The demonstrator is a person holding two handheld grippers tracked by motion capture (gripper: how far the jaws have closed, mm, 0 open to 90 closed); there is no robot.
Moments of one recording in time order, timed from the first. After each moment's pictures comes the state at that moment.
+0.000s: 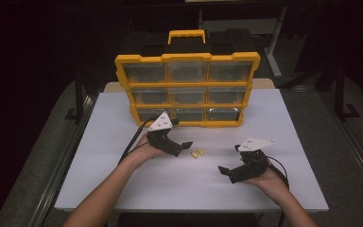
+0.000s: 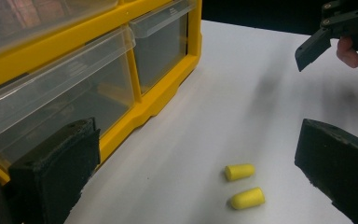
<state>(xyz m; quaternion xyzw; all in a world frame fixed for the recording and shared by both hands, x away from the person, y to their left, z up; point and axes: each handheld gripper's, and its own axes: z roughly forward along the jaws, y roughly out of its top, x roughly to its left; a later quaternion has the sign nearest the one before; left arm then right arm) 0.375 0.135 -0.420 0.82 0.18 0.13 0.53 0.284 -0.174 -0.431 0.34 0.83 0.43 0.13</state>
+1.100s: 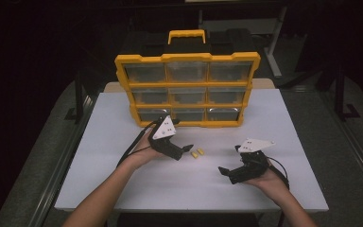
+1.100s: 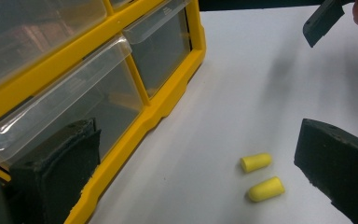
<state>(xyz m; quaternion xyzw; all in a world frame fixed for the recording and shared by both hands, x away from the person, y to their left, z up) 0.365 0.130 -0.421 0.84 0.12 0.20 0.49 0.283 -0.174 -0.432 0.33 0.83 0.43 0.13</state>
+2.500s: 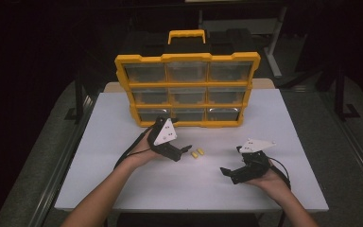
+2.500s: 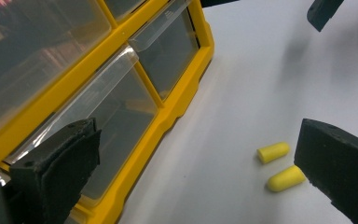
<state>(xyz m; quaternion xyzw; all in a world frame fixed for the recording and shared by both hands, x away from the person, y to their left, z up) 0.358 0.130 -0.420 0.84 0.08 0.26 0.47 0.285 -0.180 -0.438 0.34 0.83 0.42 0.13</state>
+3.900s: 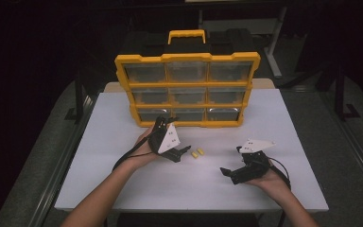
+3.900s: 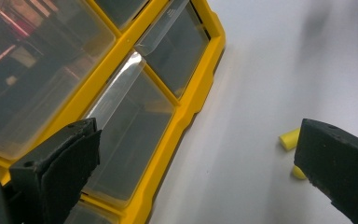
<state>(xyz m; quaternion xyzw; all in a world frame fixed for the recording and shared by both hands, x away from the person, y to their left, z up) 0.350 0.126 -0.422 0.84 0.03 0.34 0.43 0.285 -0.180 -0.438 0.34 0.83 0.42 0.13</state>
